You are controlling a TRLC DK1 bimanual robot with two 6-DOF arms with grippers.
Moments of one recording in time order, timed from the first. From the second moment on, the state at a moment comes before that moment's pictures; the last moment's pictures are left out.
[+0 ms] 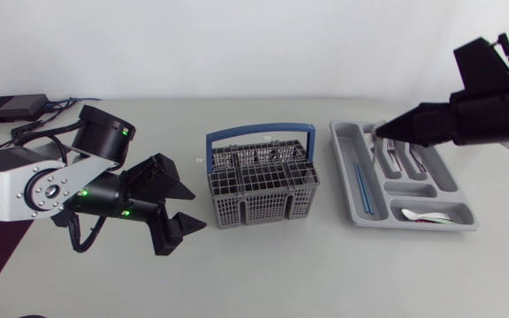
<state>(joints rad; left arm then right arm) -0.38 1.38 0.75 -0.33 0.45 0.63 0.06 1.13 1.06 -0.70 -0.51 -0.11</state>
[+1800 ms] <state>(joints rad) -0.36 1.48 0.87 -0.23 0.45 0.49 0.27 1.40 0.89 -0.26 -0.20 -0.19</state>
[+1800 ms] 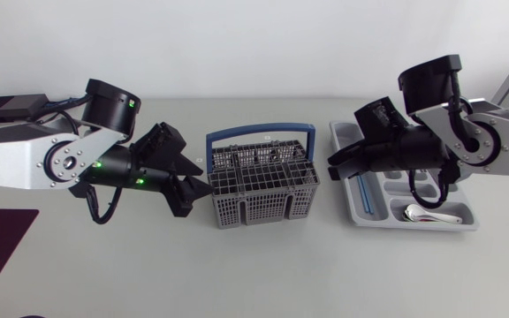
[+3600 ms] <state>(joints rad) -0.30 1.64 0.95 -0.14 0.38 0.42 0.50 1.70 1.07 -0.23 -0.17 -0.13</state>
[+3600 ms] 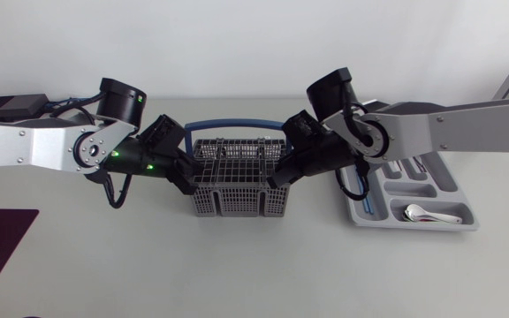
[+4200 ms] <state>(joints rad) -0.33 1.49 0.89 -0.19 0.39 0.42 0.55 1.44 0.92 -0.25 -0.11 -0.13</state>
